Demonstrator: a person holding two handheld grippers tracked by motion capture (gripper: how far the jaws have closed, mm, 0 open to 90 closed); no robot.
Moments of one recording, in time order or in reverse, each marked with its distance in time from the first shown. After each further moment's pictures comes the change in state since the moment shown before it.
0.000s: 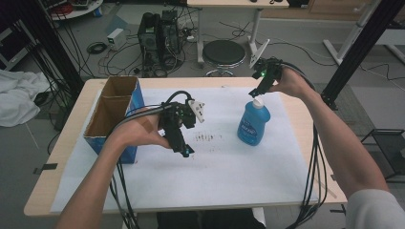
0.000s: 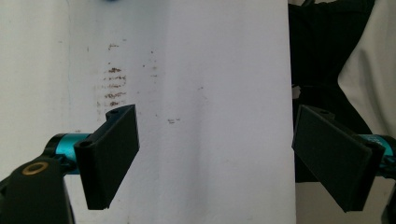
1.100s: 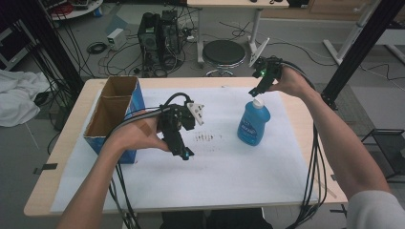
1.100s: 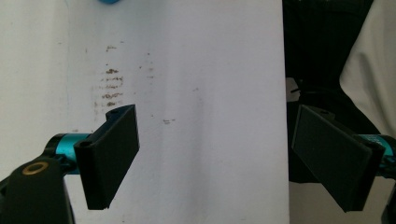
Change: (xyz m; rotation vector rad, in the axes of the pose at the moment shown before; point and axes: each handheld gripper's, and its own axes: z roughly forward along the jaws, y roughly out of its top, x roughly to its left) left arm -0.012 0.000 -0.004 -0.013 0.009 0.000; right arm 0.002 0.003 -0.004 0.007 -0.016 0.018
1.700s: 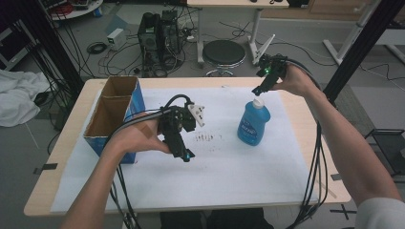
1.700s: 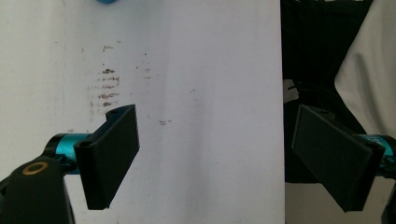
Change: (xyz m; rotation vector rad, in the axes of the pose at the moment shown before) left arm -0.002 0.001 0.002 0.005 0.002 -0.011; right arm 0.006 -0.003 -0.019 0.002 -0.002 0.050
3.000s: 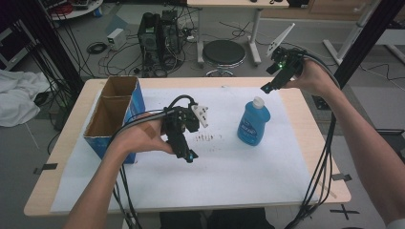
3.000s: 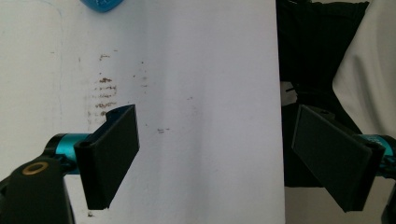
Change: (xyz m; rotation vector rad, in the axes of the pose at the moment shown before) left arm 0.000 0.006 0.003 -0.004 -0.015 0.024; right arm 0.034 -0.005 -0.063 -0.051 0.012 0.073
